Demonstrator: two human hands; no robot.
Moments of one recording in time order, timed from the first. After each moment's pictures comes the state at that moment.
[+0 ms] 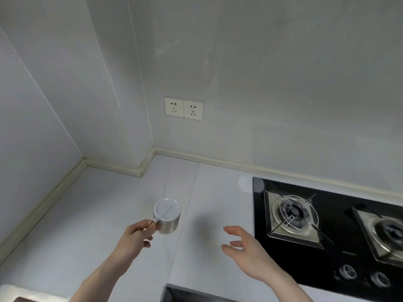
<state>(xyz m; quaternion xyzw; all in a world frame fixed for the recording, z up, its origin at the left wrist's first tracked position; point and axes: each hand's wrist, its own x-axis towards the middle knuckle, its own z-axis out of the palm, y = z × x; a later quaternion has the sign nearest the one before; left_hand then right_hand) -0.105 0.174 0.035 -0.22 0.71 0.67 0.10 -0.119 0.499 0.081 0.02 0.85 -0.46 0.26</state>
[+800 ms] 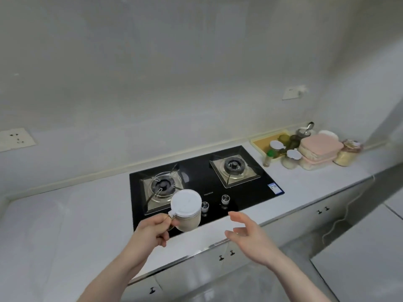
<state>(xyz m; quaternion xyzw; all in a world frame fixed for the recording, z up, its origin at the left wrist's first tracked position) 0.007 0.615 0.135 0.07 0.72 0.64 0.26 0.114 0.880 0.100 0.23 0.81 -0.54 0.03</state>
